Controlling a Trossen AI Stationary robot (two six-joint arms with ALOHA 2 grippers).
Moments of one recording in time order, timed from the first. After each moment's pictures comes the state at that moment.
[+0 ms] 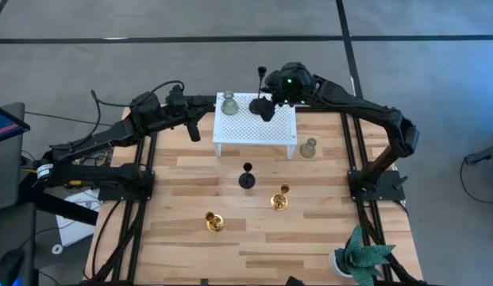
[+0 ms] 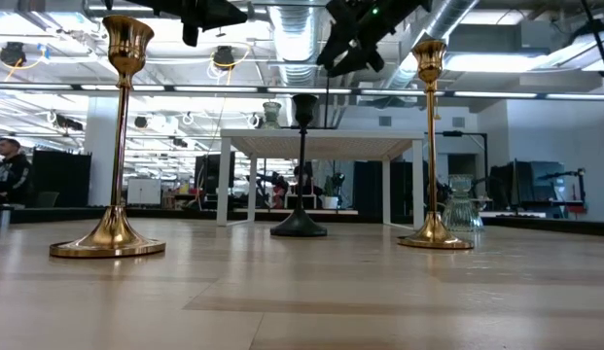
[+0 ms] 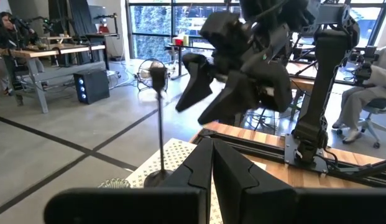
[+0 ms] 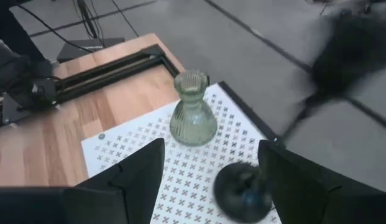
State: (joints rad) left arm 0.44 0.79 0.85 0.08 0.05 0.02; right arm -0.46 1.61 1.59 -0.51 0.02 0.05
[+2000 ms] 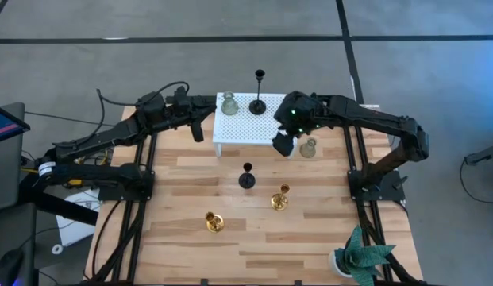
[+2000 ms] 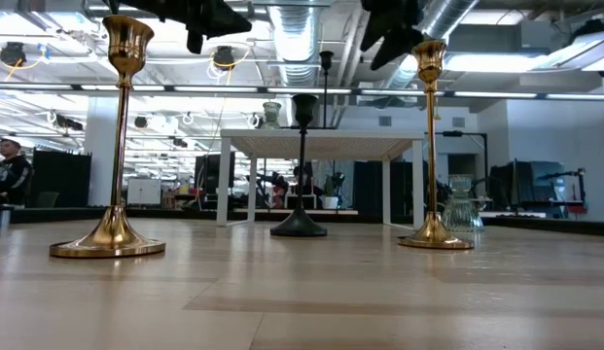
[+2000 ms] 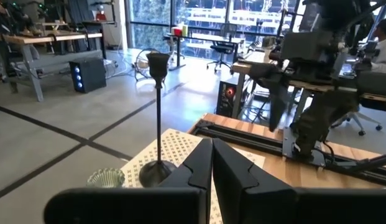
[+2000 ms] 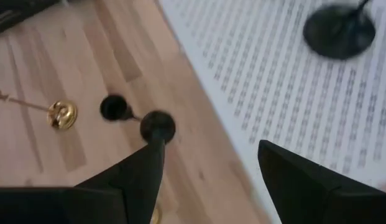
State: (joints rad) left arm 0.44 0.82 0.85 0.08 0.06 -0.01; right arm -0.23 1.50 1.59 -1.04 0.02 0.26
